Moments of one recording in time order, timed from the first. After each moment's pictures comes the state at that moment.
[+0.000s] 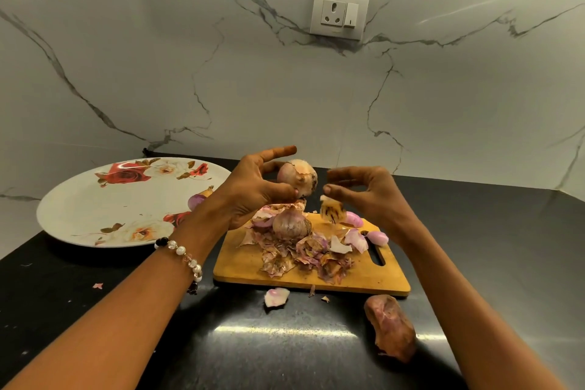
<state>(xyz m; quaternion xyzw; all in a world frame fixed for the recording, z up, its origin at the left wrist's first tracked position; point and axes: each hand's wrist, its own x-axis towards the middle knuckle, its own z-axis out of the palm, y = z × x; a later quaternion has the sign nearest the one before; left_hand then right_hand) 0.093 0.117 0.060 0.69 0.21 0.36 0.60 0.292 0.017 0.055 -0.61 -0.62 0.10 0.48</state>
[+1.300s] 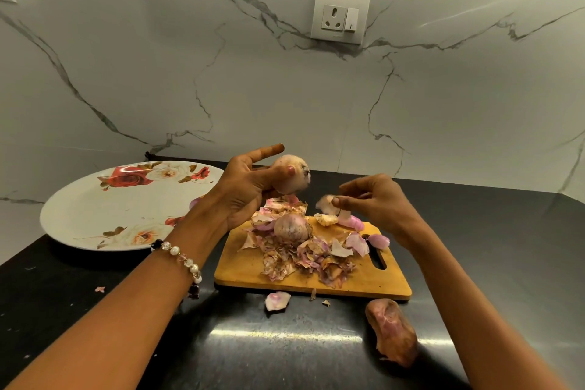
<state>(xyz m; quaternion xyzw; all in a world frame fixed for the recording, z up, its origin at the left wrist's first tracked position) 0.091 0.117 0.065 0.56 0.20 0.41 0.69 0.301 0.015 0.054 -0.69 -0.58 0.10 0.41</state>
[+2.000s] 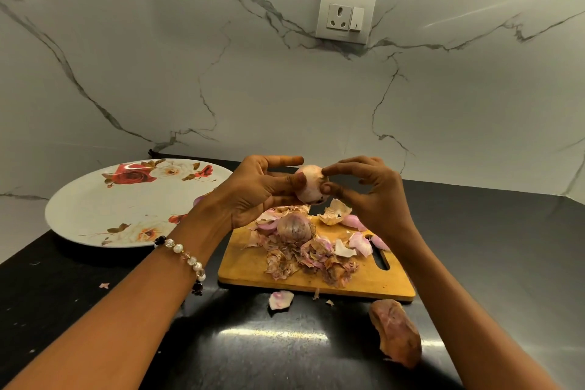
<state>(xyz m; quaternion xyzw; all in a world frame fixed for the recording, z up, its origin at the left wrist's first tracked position) 0.090 0.110 0.071 0.60 0.21 0.35 0.69 0.274 0.017 0.056 -0.55 -0.66 -0.10 0.50</state>
